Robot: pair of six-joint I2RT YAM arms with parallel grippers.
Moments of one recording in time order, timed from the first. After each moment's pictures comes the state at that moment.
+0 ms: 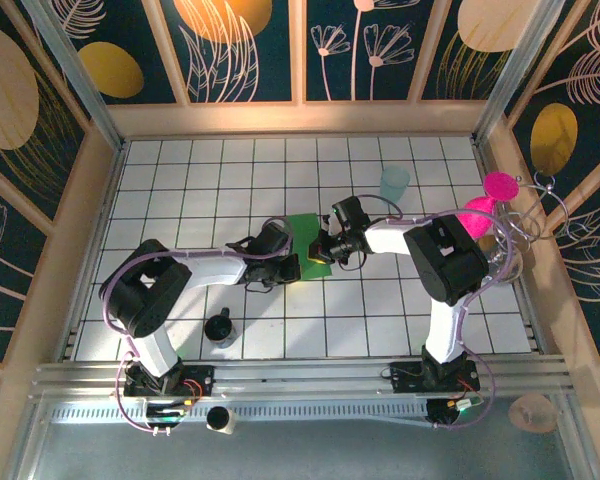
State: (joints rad) left arm -0.75 1.75 0.85 -0.12 0.23 -0.82; right arm 0.54 1.92 0.99 -0.11 -0.58 0.72
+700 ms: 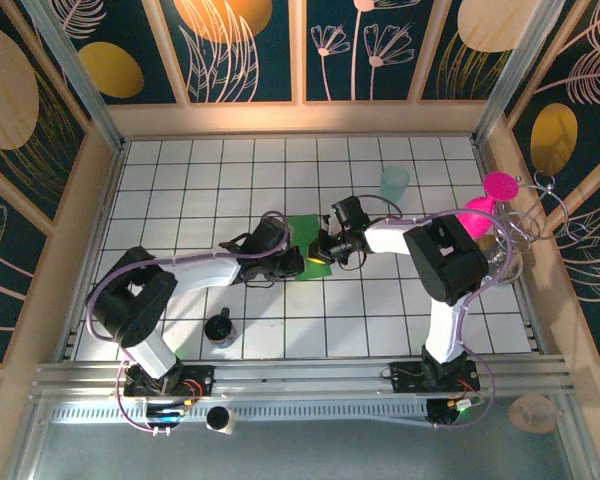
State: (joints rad) left arm -0.75 1.70 0.85 -0.05 0.25 -0.88; right arm 0.54 1.92 0.99 -0.11 -0.58 0.73
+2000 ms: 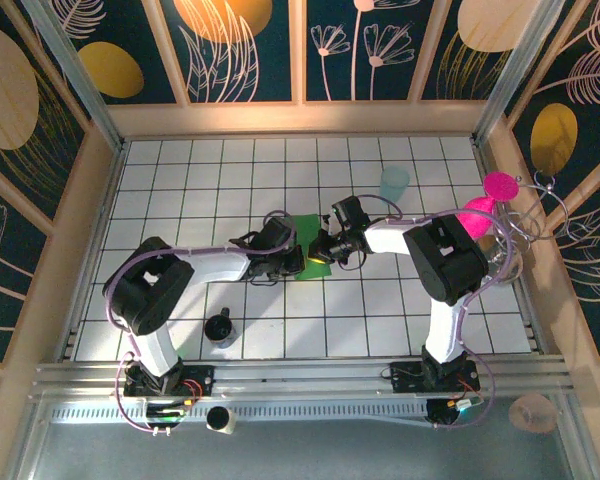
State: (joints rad) left arm -0.75 1.78 0.91 -0.09 0.17 -0.89; right arm 0.54 1.92 0.99 -0.10 -0.58 0.73
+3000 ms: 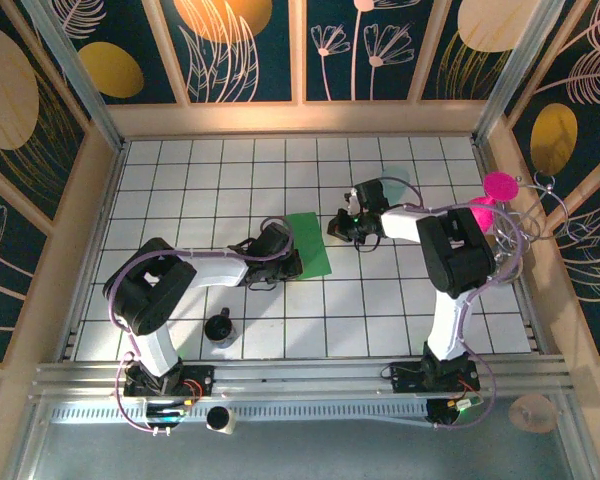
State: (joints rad) left arm -0.75 1.78 0.83 0.01 0.15 -0.90; right arm 0.39 1.91 1.06 -0.11 -0.48 0.62
